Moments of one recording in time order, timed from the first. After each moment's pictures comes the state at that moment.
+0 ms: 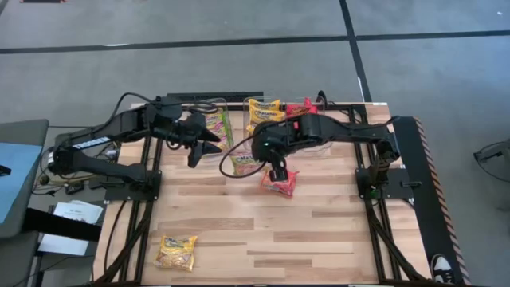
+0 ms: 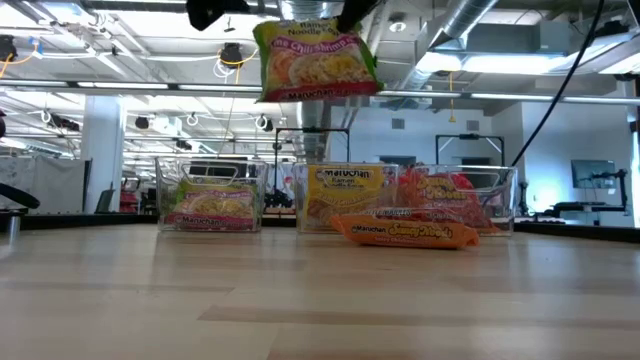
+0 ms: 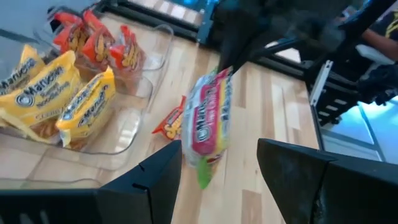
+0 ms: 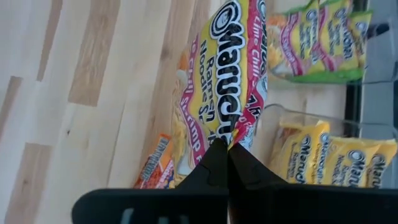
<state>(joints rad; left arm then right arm) 0.24 1.06 1.23 -0.63 0.18 -0.22 0.01 1.87 2.08 -1.23 0.11 -0.22</state>
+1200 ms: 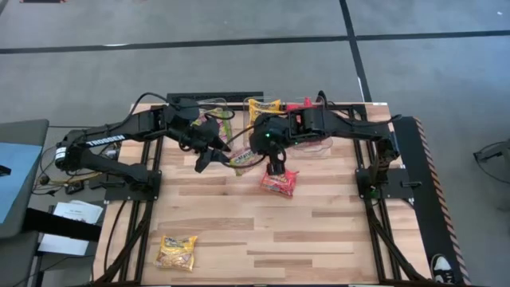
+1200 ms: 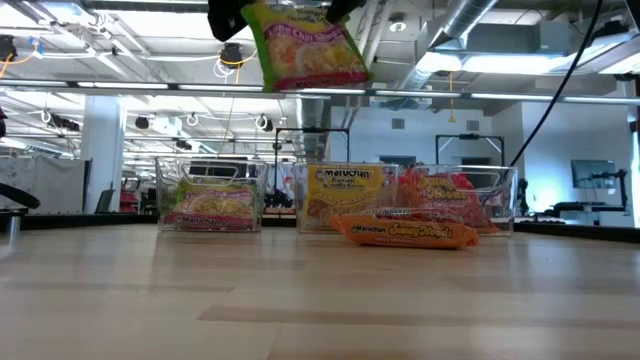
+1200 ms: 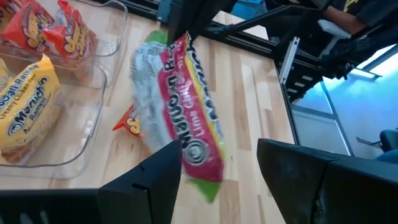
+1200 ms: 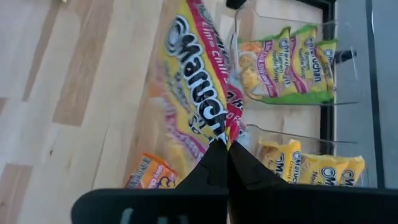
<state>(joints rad) 0.24 1.18 1.24 -0.57 0.35 -0.20 -0.01 1.87 2.13 -1.19 0.11 -0.26</state>
